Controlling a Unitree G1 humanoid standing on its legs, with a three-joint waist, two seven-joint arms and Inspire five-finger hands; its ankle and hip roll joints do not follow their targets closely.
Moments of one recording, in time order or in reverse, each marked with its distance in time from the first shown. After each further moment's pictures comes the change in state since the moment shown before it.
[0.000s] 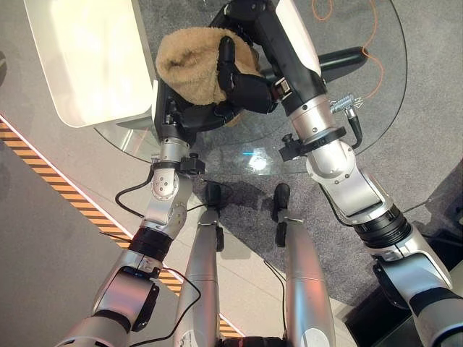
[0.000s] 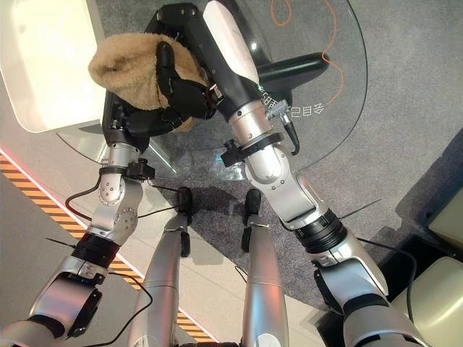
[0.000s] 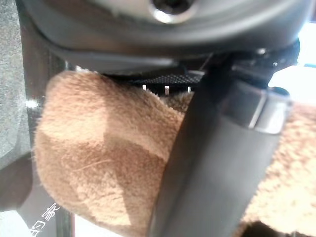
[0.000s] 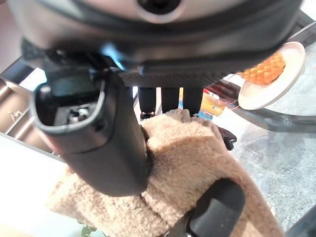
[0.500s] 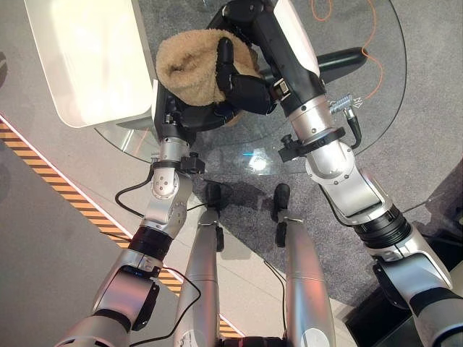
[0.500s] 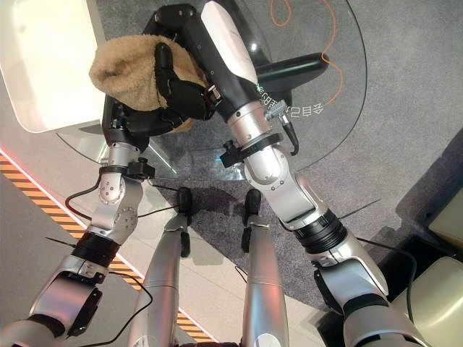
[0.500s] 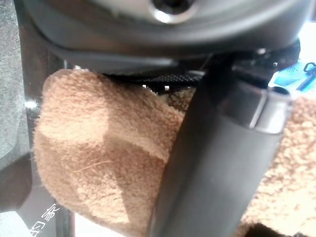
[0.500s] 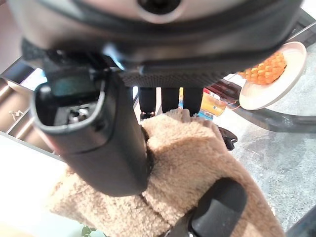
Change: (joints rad) left arm -0.005 0.000 0.000 0.006 0.003 0.000 -0.003; right arm 0.000 0.000 0.000 0.000 -0.001 0.000 0.000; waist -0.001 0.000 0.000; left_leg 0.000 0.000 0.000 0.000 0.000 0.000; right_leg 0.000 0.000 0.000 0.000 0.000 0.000
